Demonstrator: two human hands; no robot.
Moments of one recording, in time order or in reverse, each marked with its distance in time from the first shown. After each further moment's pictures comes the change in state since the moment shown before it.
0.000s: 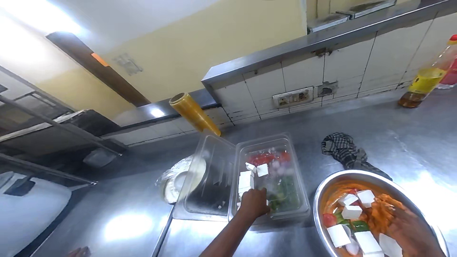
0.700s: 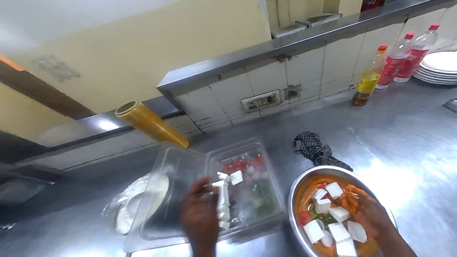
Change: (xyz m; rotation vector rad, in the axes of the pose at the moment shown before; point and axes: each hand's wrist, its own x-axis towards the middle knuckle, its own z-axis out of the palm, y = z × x) left_hand -0.066 -0.009 0.011 -1.252 1.382 0.380; right_hand -0.008 -0.007 0.003 -0.022 0.025 0.008
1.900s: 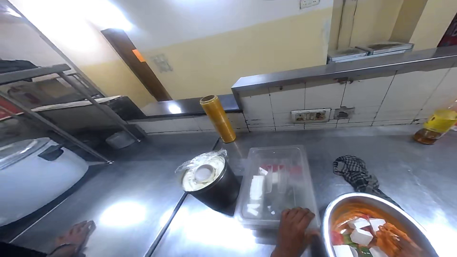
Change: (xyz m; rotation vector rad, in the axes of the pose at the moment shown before) left_hand -0.098 -0.068 0.074 0.420 -0.372 0.554; right_hand 0.008 0.010 0.000 -0.058 -0.134 0.011
